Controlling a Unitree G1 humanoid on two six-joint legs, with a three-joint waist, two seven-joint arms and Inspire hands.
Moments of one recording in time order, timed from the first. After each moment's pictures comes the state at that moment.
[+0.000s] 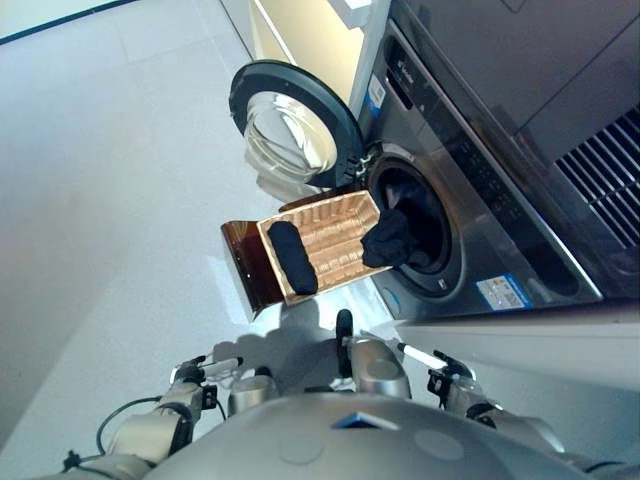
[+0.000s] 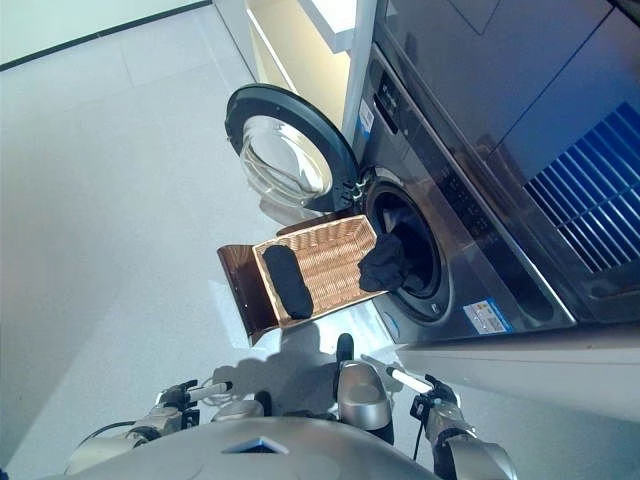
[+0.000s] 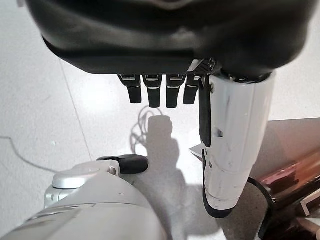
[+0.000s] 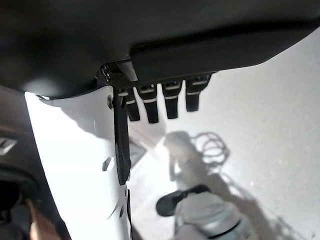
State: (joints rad) left arm -0.05 0.21 -0.02 1.40 -0.12 -0.01 0.15; right arm -0.03 -0.24 -0.07 1.40 0.28 -0.04 -0.11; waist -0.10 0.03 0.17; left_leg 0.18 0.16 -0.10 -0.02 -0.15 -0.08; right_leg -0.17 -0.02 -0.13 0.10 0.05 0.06
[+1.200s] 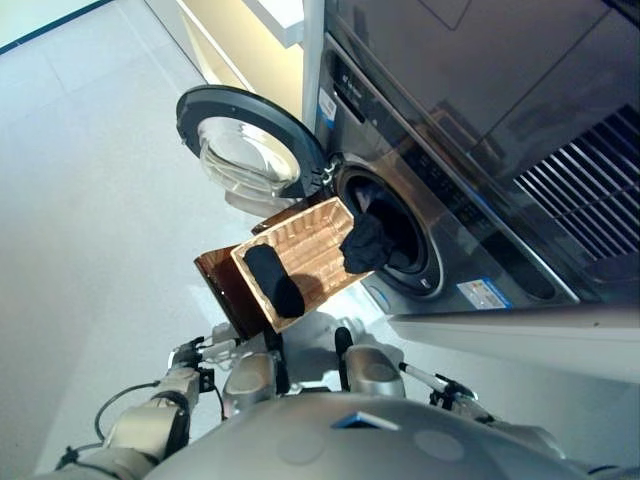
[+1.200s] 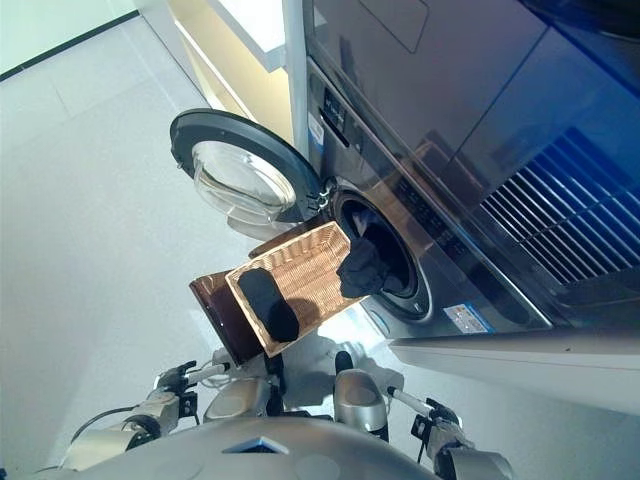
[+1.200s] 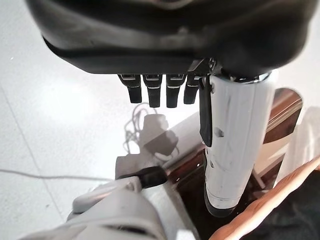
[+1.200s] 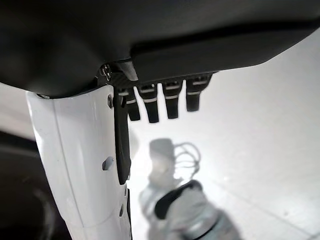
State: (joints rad) left arm -0.07 0.24 -0.02 1.37 -0.15 -0.03 0.14; right arm 0.00 -0.23 -0.08 1.40 0.28 -0.02 -0.10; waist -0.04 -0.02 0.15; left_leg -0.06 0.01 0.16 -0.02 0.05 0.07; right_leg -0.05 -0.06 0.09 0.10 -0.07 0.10
